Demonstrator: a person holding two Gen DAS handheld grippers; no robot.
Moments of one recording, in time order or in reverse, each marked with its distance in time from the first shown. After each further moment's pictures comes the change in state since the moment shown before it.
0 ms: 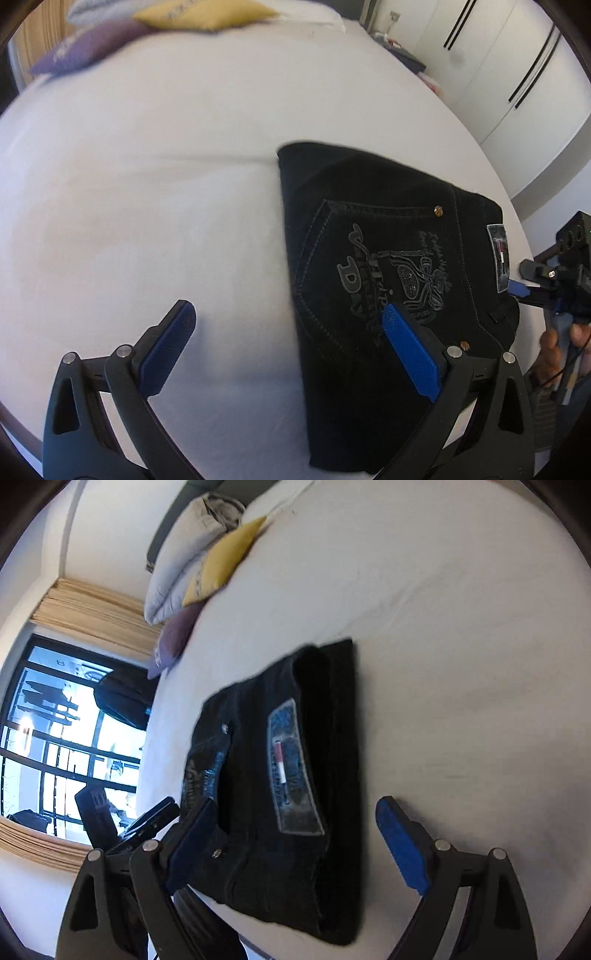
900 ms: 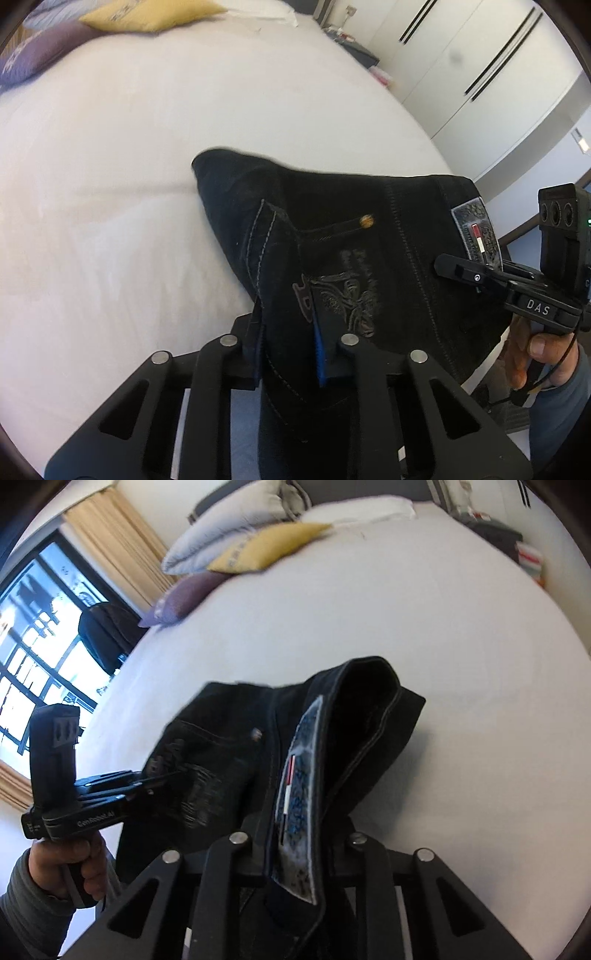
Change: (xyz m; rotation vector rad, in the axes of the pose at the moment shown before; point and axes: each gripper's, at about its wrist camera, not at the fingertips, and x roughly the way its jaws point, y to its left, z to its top) left arm 0.006 -0.025 0.027 0.075 -0.002 -0.182; right arm -0.002 0.085 0.002 -0.378 -0.063 -0.232
